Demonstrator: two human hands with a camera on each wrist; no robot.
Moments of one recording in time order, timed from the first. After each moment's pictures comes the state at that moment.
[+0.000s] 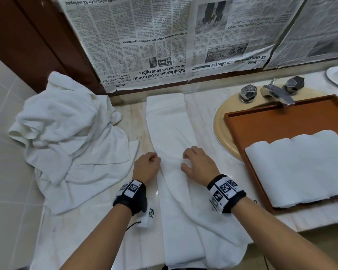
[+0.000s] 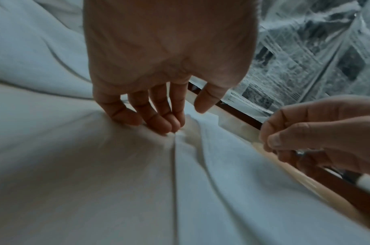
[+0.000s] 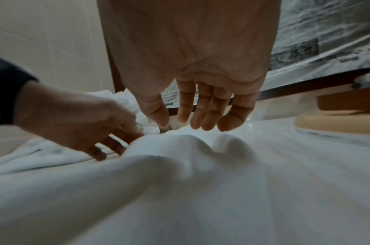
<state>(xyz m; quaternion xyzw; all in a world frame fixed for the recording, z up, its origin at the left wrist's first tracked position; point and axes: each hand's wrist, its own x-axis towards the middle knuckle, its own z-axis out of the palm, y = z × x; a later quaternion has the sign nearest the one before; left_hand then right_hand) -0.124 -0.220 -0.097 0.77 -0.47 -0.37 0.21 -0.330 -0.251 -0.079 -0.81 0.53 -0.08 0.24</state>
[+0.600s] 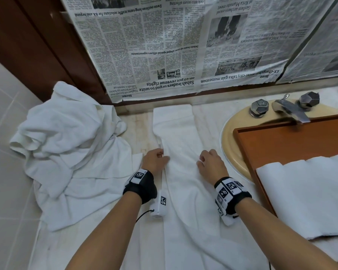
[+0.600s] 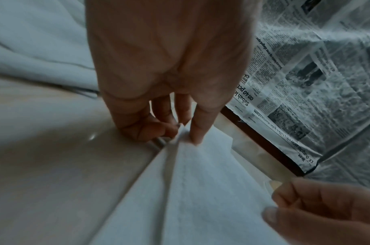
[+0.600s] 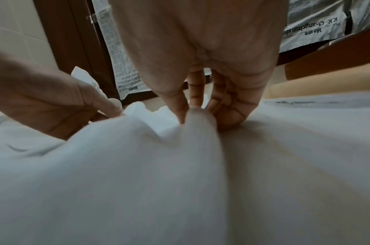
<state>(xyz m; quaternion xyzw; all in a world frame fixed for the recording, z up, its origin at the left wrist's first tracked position) -0.117 -0.294 -0.097 0.76 -0.42 -0.44 0.24 -0.334 -0.317 -0.104 -0.72 0.63 -0.07 0.27</state>
